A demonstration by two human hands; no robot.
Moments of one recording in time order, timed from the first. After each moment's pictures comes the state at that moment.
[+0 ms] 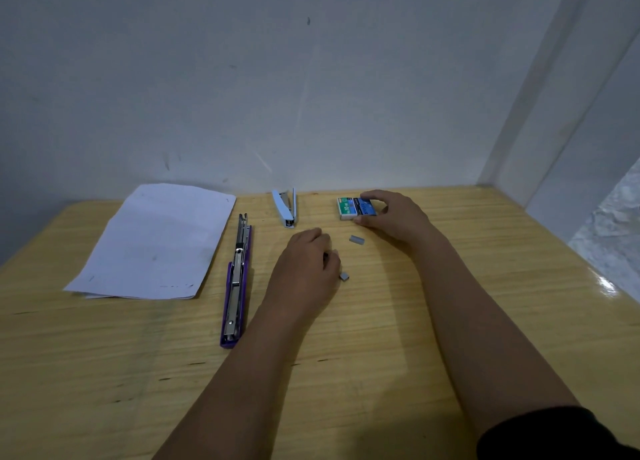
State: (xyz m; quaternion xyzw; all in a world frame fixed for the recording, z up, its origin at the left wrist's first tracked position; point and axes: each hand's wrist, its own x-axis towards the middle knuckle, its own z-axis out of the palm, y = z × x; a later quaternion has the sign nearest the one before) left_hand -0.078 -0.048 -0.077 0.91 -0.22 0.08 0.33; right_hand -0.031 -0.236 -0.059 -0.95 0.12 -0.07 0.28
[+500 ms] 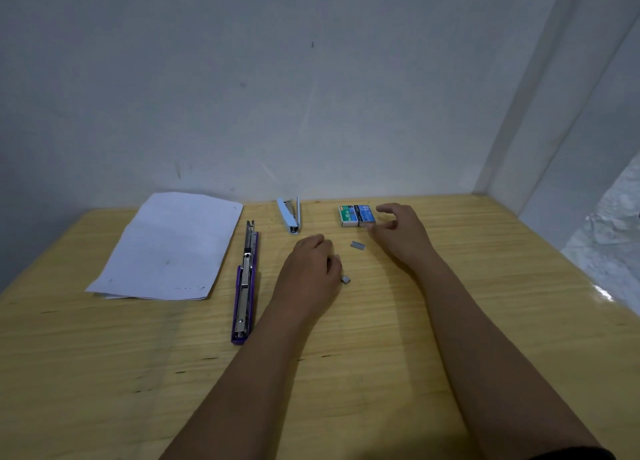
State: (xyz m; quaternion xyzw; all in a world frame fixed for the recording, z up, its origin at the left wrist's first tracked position) left_hand -0.081 -0.049 -0.077 0.92 -0.22 0.07 0.32; right_hand -0.062 -0.226 -0.068 -0.88 0.14 -0.17 0.42
